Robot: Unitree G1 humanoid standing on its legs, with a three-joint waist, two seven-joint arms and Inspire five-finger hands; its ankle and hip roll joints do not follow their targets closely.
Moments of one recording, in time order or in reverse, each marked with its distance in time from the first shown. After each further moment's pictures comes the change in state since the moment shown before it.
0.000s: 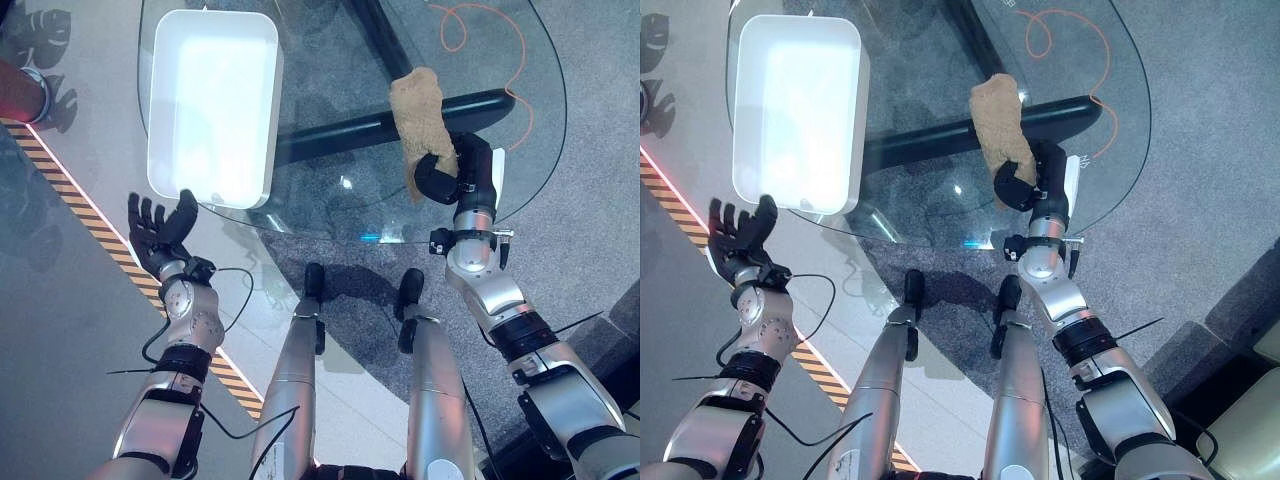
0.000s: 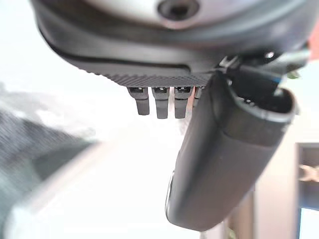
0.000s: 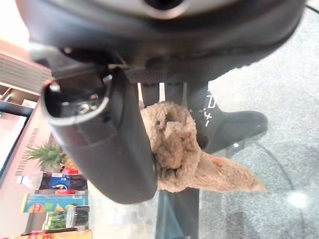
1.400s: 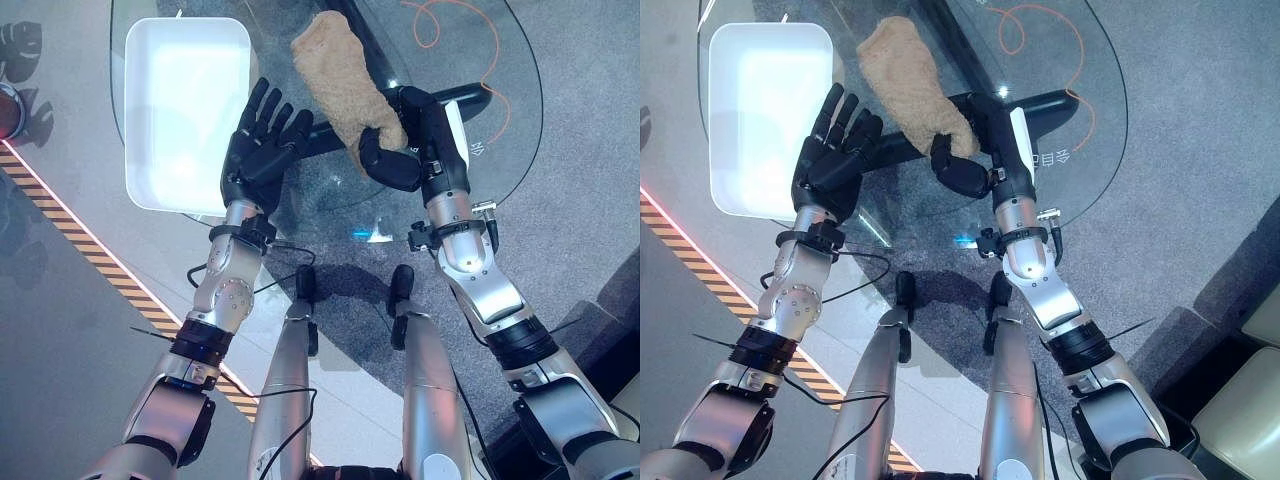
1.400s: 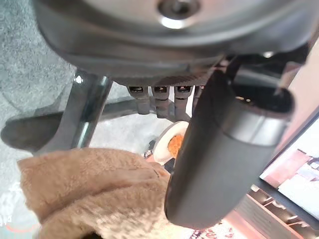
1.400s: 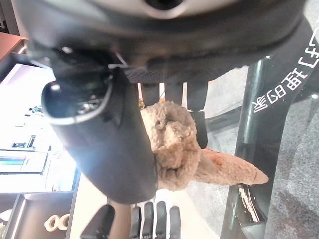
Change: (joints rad) left arm -0.107 -0.028 -0.145 -0.333 -0.129 0.356 -0.347; right arm 0.020 0.031 -0.007 -0.245 -0.149 -0.056 0.283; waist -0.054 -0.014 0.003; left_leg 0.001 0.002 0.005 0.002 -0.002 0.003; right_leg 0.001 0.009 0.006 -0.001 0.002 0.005
